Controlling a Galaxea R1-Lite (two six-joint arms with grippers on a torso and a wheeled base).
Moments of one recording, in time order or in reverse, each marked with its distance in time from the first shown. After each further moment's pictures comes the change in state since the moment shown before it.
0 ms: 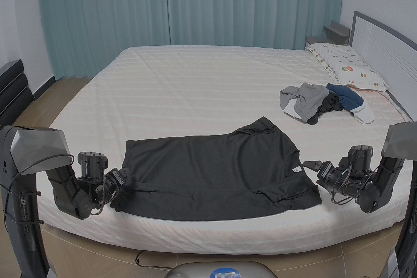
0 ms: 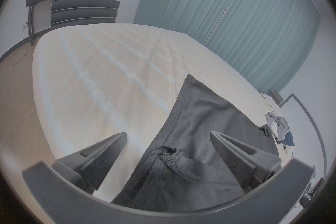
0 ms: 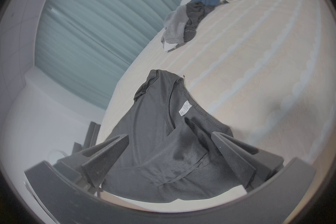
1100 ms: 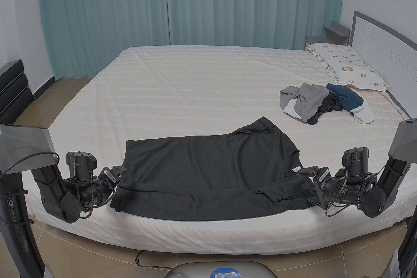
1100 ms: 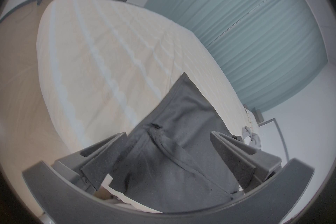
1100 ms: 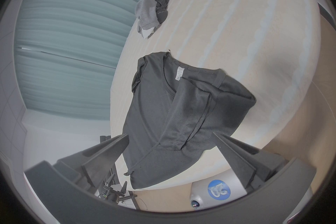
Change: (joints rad) left arm 0.020 -0.117 0.126 -0.016 -0.171 -0.254; right arm 0.125 -0.151 0.063 0.212 -0.045 0.350
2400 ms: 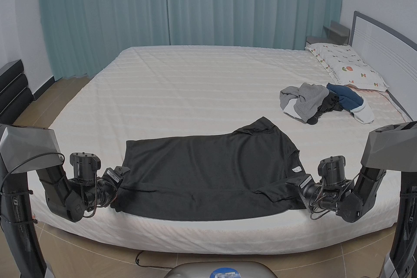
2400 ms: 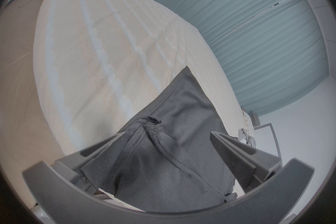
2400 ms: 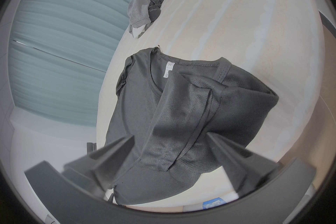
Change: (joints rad) left arm -0.004 0.046 -0.039 0.005 -0.038 -0.074; right arm 0.101 0.189 -0.109 -0.046 -0.190 0.015
